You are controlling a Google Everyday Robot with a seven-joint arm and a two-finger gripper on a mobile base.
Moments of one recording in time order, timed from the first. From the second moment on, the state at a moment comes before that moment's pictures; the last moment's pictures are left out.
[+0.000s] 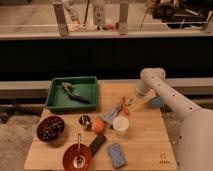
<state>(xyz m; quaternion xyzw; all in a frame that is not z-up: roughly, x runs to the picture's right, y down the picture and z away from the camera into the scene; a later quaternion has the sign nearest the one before) 0.209 0.055 0.948 -0.27 -0.07 0.15 0.95</state>
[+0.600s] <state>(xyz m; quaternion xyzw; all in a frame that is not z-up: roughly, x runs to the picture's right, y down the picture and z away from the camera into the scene) 0.211 0.062 0.965 -0.28 -0.08 0.13 0.95</state>
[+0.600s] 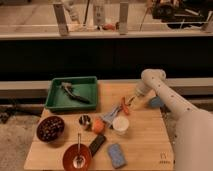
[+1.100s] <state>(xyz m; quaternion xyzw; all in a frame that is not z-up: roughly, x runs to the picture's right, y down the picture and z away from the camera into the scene) 0.202 0.065 0.967 -0.29 -0.08 0.11 0.95</state>
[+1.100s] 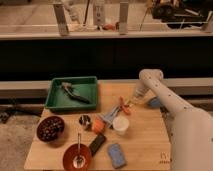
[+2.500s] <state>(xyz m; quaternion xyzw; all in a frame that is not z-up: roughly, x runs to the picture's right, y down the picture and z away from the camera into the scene) 0.057 0.032 0.779 -0.21 -0.25 0.02 0.94</state>
